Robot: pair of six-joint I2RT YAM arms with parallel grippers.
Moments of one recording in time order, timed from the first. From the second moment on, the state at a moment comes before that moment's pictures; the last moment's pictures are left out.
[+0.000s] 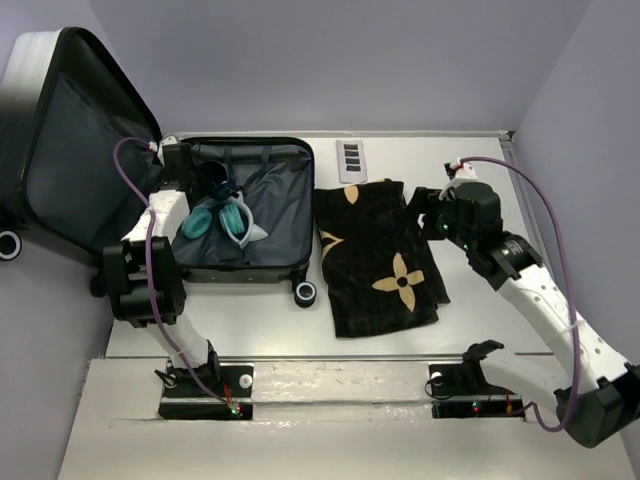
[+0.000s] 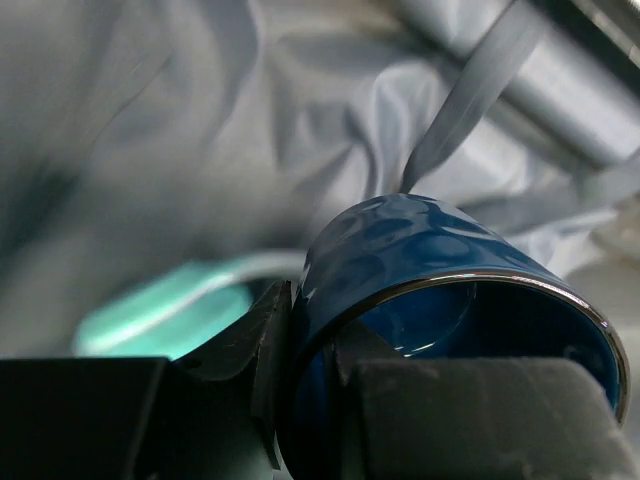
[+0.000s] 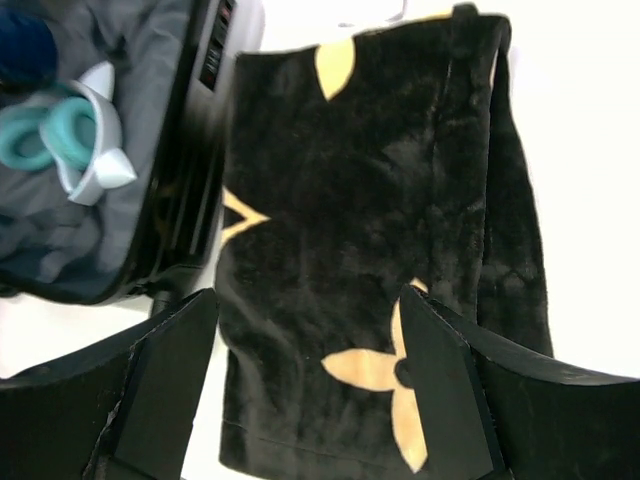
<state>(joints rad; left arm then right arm) 0.08 1.66 1.20 -0.22 -0.11 -0.50 0.43 0.97 1.00 -0.46 -0.01 0.43</state>
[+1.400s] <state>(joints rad) -0.58 1.39 1.27 -0.19 -0.03 -0.46 0.47 1.06 0.44 -0.27 0.02 0.81</state>
